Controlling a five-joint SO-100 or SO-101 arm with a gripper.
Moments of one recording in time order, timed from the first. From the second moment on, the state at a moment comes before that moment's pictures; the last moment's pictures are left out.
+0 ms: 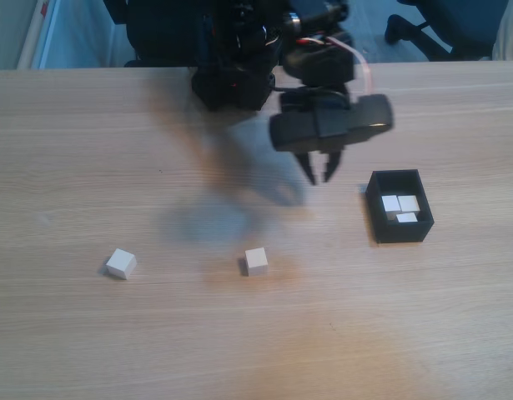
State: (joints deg) arm -23.9 128.3 132.7 48.0 -66.4
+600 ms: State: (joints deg) arm -12.4 132.5 151.5 17.9 -86.7
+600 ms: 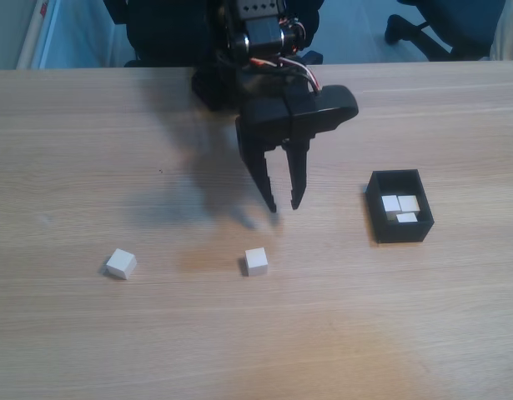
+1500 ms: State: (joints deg) arm -2.9 110.2 143.0 6.6 -91.0
